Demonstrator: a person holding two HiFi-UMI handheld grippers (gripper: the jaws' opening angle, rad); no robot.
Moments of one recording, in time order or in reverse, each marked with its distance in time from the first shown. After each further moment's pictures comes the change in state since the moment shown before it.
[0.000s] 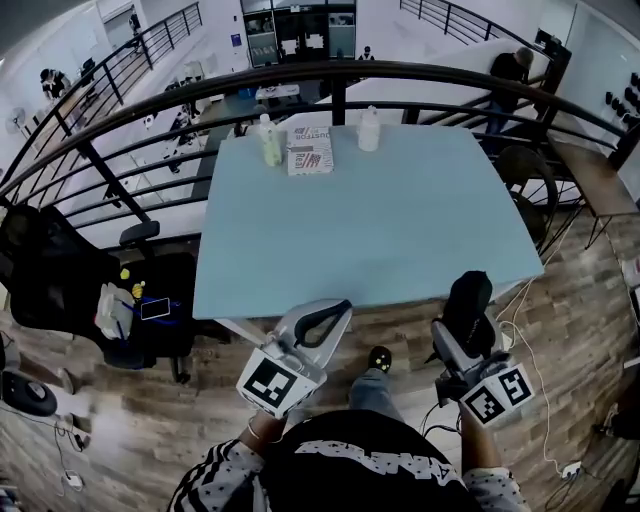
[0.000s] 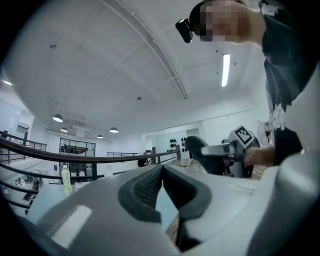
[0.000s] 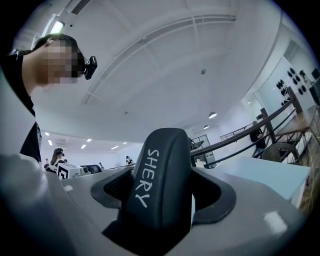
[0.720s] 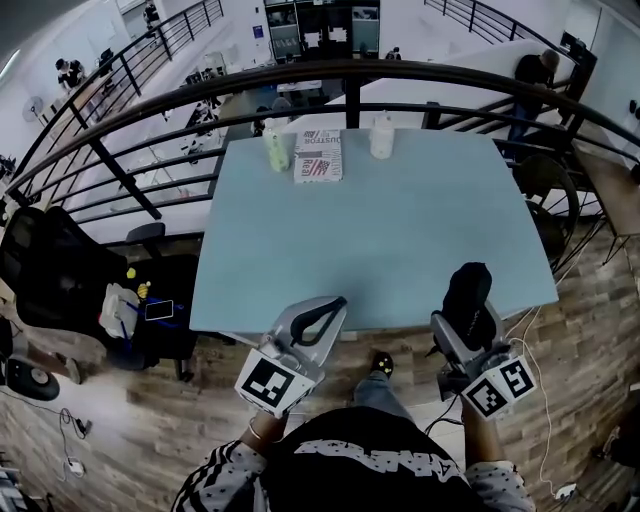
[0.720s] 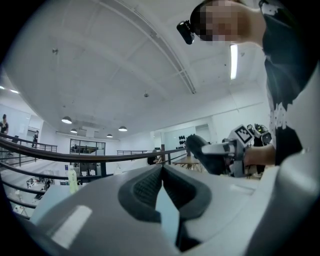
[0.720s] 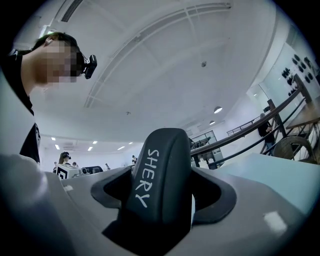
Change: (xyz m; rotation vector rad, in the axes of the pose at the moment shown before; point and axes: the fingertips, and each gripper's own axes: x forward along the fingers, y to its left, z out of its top) left arm 0.072 0.059 -0.013 0.004 0.037 0.114; right arm 0.085 -0.077 0.004 0.030 0.024 0.090
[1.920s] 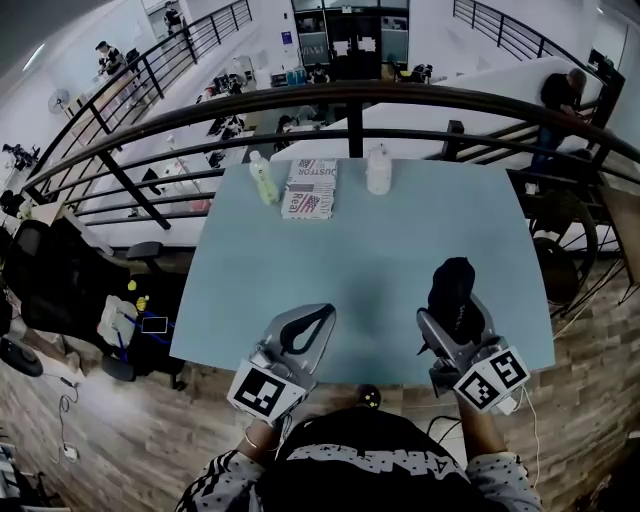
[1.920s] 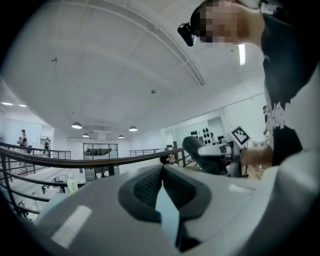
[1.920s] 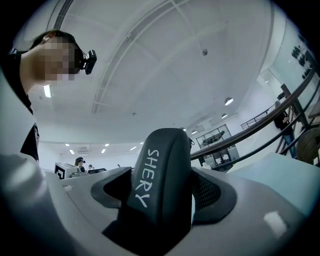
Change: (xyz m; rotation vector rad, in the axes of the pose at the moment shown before) left arm 0.160 0.042 0.010 0.045 0.035 0.151; right arm 0.106 -0.155 0.041 0.027 0.025 0.172
